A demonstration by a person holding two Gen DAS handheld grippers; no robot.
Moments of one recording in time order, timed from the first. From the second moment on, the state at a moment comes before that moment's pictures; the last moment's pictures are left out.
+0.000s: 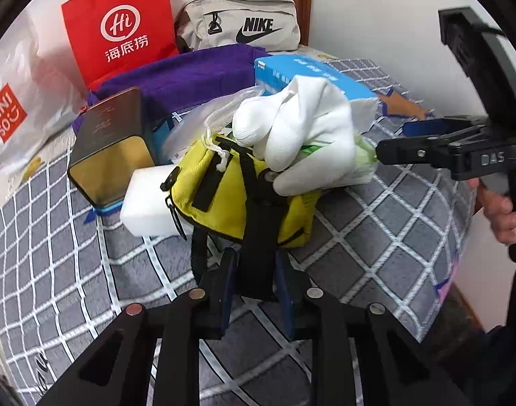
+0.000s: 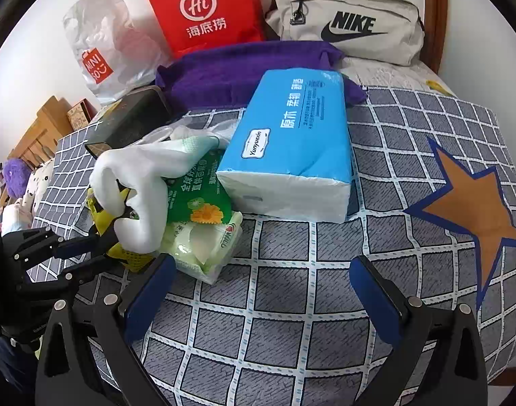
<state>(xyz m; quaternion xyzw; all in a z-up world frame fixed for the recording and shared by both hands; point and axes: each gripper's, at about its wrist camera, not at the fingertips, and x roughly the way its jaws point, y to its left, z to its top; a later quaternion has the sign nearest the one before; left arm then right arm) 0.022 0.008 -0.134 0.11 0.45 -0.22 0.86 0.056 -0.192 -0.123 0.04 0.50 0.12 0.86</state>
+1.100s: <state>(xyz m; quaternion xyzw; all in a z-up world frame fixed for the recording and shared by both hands) 0.004 0.022 -0.161 -0.03 0.41 -0.19 0.89 0.053 -0.194 -0.132 0.04 0.51 0.11 0.85</state>
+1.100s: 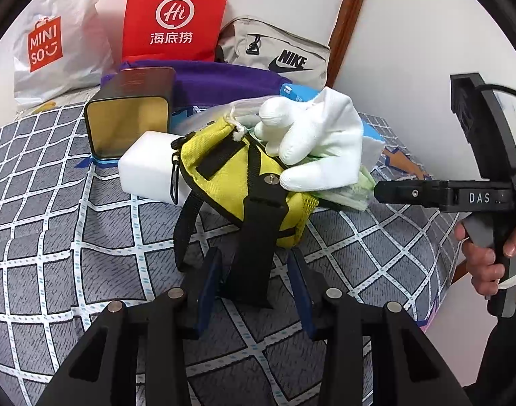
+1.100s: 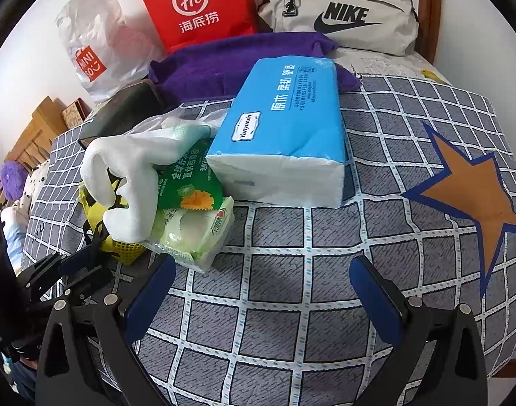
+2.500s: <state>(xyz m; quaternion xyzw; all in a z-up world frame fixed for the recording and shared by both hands) -0.011 0.049 -0.104 -0.02 0.40 -0.15 0.90 0.070 -0.141 -0.086 0.03 0.43 0.21 0.88</state>
